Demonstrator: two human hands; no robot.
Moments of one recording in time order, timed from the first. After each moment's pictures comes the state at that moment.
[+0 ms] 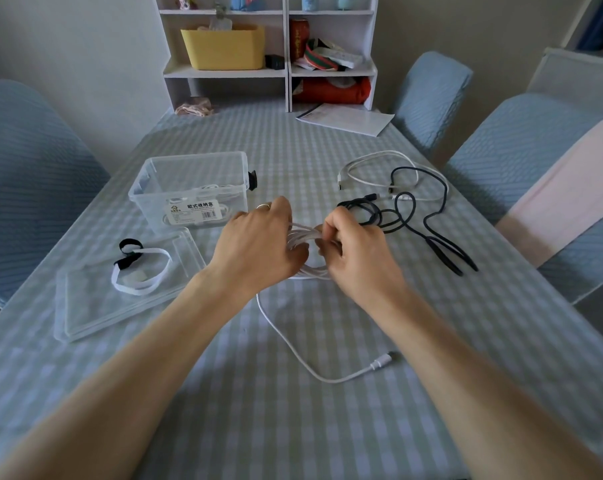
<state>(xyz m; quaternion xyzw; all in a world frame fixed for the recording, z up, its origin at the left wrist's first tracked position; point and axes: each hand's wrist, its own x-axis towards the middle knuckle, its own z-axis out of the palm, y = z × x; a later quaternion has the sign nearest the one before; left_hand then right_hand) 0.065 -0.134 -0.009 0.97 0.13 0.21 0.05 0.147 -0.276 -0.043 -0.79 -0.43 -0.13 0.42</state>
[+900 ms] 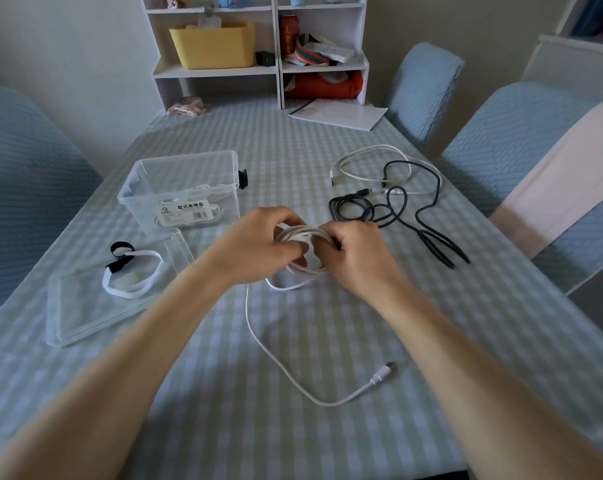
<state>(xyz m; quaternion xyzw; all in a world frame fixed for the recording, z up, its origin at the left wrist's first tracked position) 0.062 -0.138 0.007 0.92 0.11 0.08 0.38 0.155 -0.283 -0.037 -0.82 -0.39 0.00 0.43</state>
